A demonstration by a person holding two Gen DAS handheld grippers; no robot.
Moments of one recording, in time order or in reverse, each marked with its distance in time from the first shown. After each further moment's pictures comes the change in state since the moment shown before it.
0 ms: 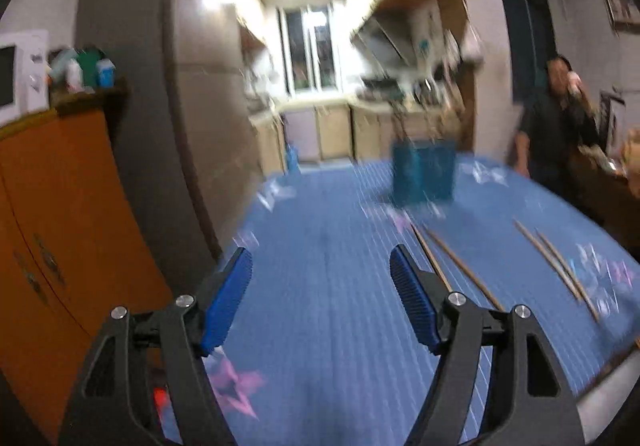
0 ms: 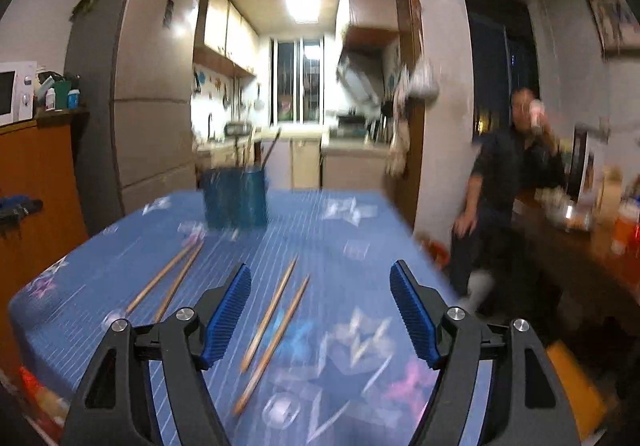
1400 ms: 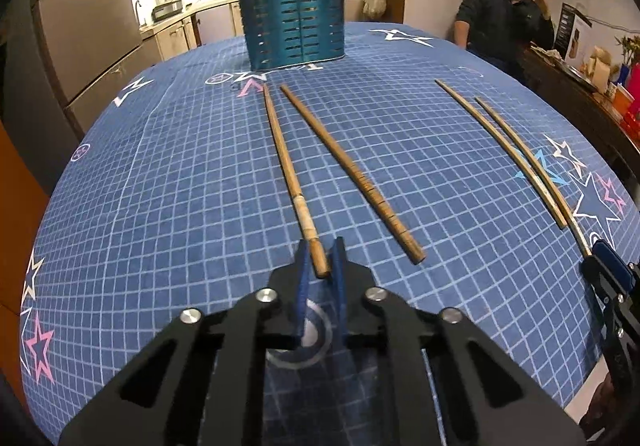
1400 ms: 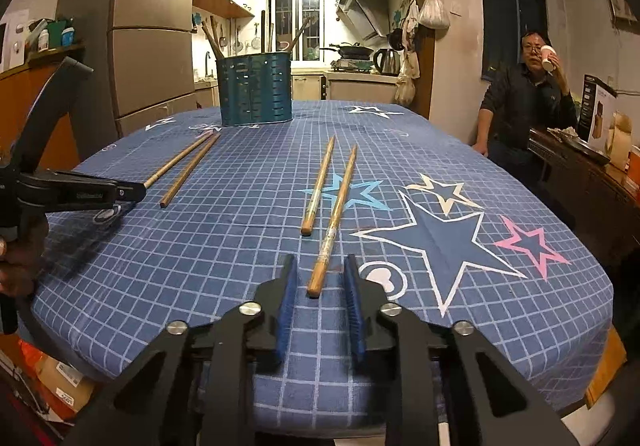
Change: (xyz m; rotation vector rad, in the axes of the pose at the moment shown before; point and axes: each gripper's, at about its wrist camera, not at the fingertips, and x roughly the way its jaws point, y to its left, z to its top) left arm 0.121 -0.133 -0.058 0.100 0.384 -0.233; right arm 0.036 0.068 -0.103 0.005 0.196 -0.028
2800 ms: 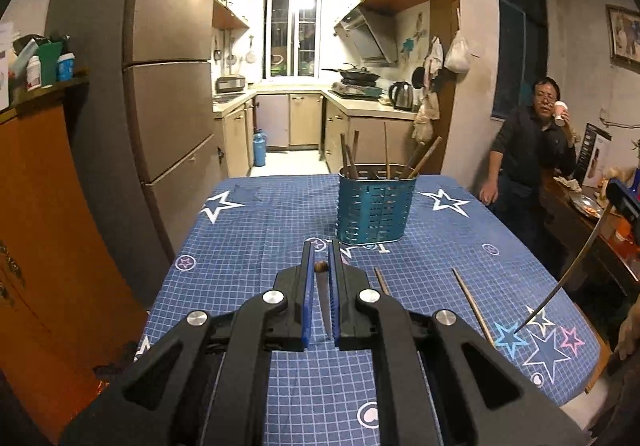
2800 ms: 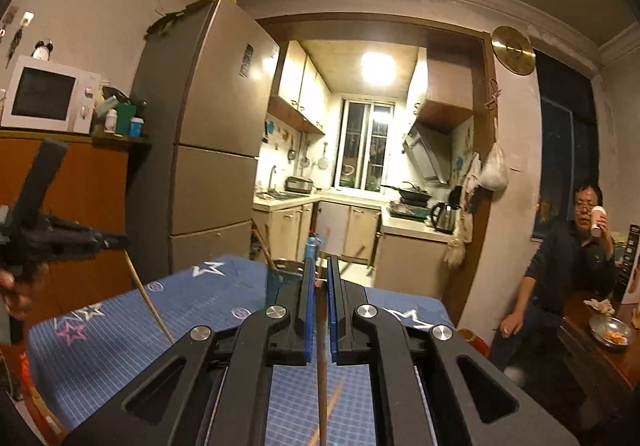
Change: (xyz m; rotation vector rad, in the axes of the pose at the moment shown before) left arm -0.159 0.076 0.087 -0.165 -0.369 0.128; right arm -0.071 0.003 0.229 -0.221 -0.456 0.217
